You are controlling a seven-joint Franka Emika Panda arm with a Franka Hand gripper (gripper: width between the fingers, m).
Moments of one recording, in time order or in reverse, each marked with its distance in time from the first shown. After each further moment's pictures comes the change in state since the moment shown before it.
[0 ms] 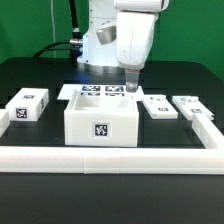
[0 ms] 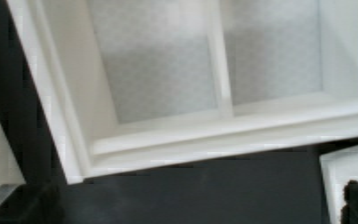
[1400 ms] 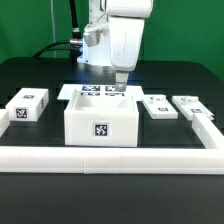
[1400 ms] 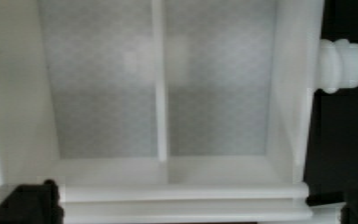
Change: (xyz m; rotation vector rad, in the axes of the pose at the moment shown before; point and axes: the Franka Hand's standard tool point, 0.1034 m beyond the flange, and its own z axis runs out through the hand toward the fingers) arm -0.024 -0.025 0.008 0.026 -0.008 -0.152
